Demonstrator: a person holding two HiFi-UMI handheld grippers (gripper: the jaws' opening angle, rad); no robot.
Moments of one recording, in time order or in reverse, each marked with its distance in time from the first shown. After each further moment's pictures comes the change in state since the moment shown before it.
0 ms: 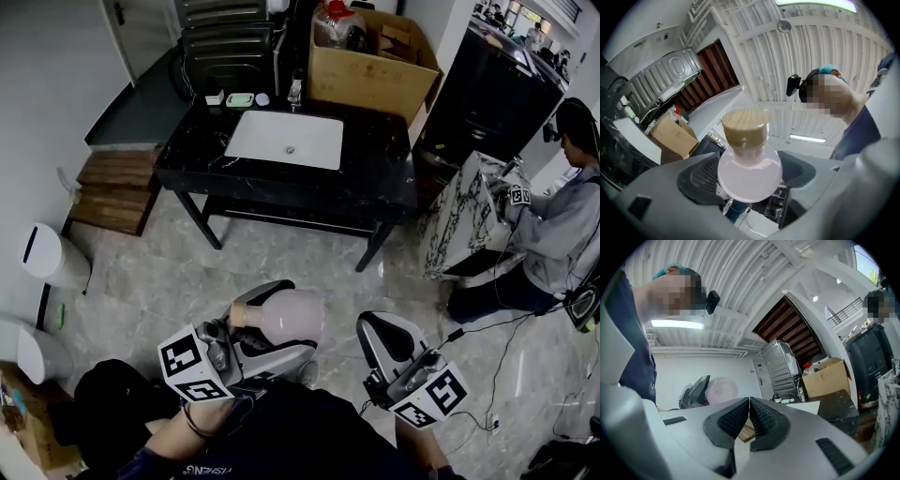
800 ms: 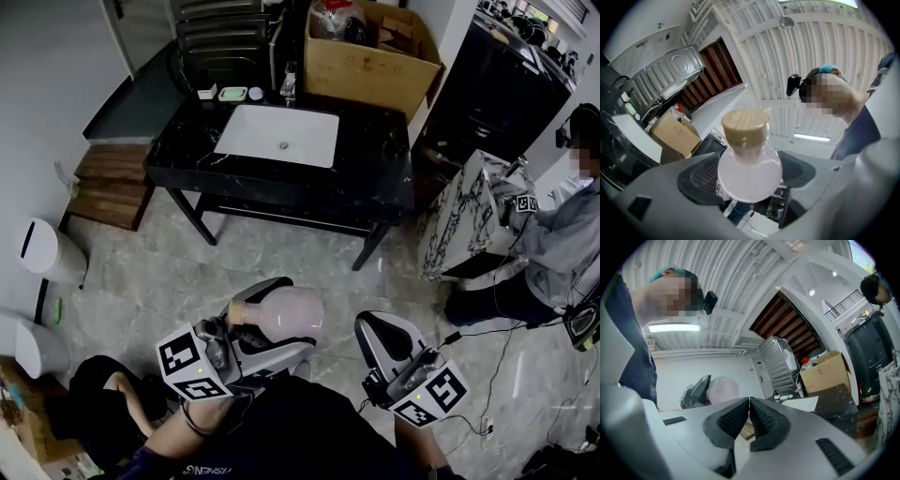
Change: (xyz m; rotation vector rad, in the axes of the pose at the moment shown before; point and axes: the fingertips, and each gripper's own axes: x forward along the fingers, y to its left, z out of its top) left arm 0.039 0.031 -0.022 -0.003 0.002 0.034; right arm -0.005 -0.053 -0.011 0.053 0.025 0.025
